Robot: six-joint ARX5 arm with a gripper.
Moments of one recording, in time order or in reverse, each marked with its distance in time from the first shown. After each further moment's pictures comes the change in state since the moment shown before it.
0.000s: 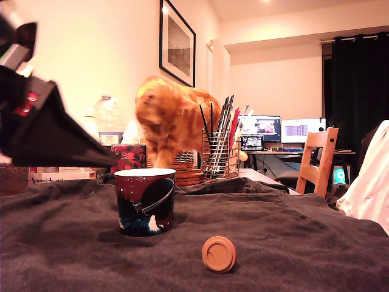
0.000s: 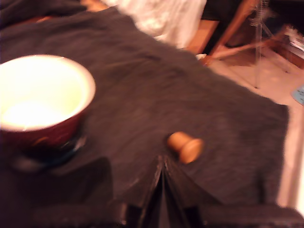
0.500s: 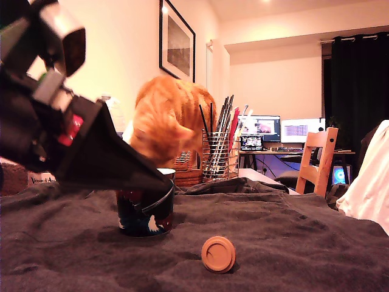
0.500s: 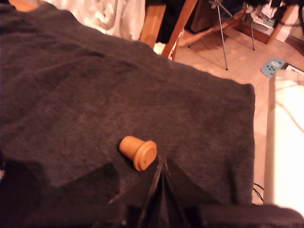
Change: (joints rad) arm -0.153 0.190 0.000 0.186 -0.030 0.033
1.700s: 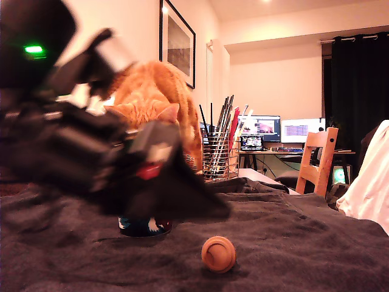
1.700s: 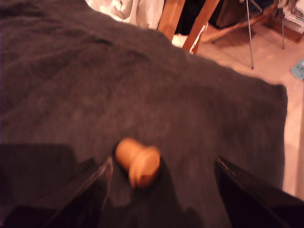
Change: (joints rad) arm -0.186 0.238 0.065 0.204 -0.272 -0.134
